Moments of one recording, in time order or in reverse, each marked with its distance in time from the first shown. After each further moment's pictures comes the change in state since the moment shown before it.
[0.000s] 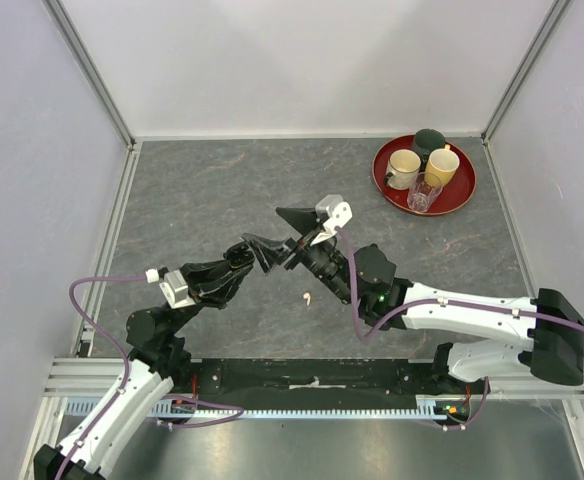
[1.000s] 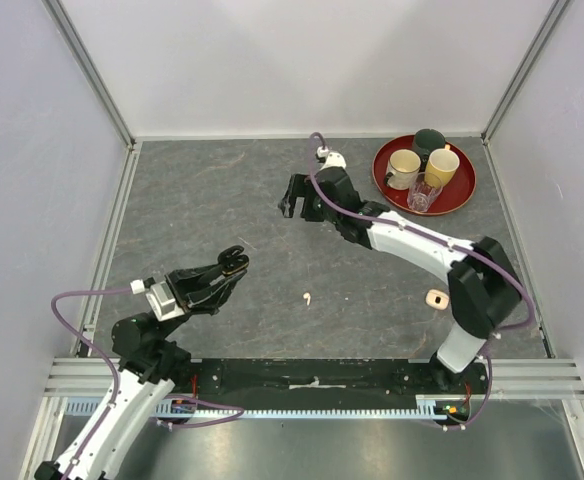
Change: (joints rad) left arm 0.000 -0.140 0.086 -0.150 0.043 0.026; right arm -0.506 0.389 0.343 -0.746 -0.201 0.485
